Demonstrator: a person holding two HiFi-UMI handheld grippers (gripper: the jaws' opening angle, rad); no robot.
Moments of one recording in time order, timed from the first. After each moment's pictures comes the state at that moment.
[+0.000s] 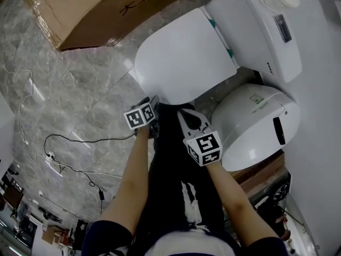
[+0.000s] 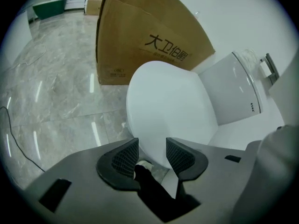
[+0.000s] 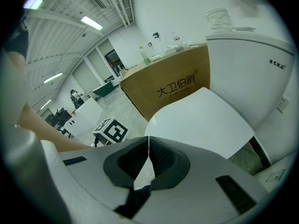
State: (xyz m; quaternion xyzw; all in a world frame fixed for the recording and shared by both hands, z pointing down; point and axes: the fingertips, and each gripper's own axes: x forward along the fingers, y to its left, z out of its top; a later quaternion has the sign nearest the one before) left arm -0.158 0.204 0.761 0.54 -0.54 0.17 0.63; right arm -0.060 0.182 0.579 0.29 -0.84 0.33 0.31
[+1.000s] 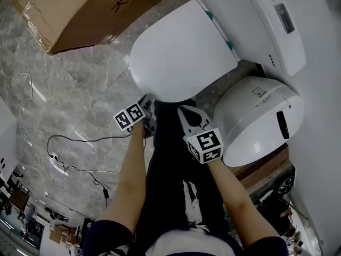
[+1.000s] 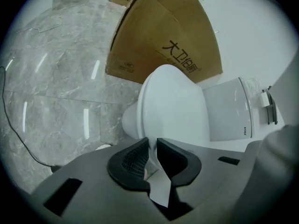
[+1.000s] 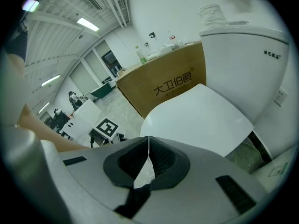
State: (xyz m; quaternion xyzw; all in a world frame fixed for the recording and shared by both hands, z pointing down) left arm -0.168 0.209 0.767 0.50 -0.53 0.05 0.68; right arm -0.050 0.184 0.595 0.30 -0.83 0.34 0.30
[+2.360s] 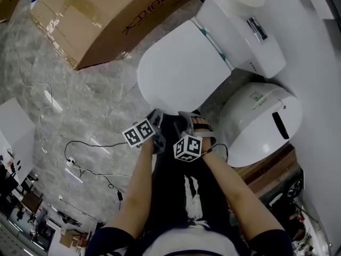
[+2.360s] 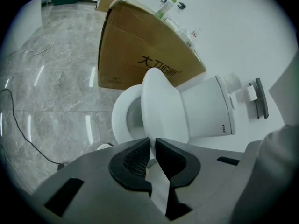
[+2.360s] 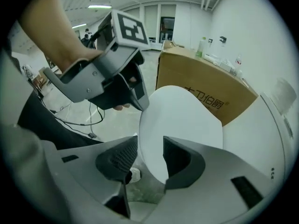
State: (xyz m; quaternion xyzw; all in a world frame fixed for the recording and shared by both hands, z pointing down) left arm -0.147 0.192 0.618 0.52 -0.53 0.09 0.66; right arm -0.068 0.216 0.585 0.12 -0.84 0.03 0.53
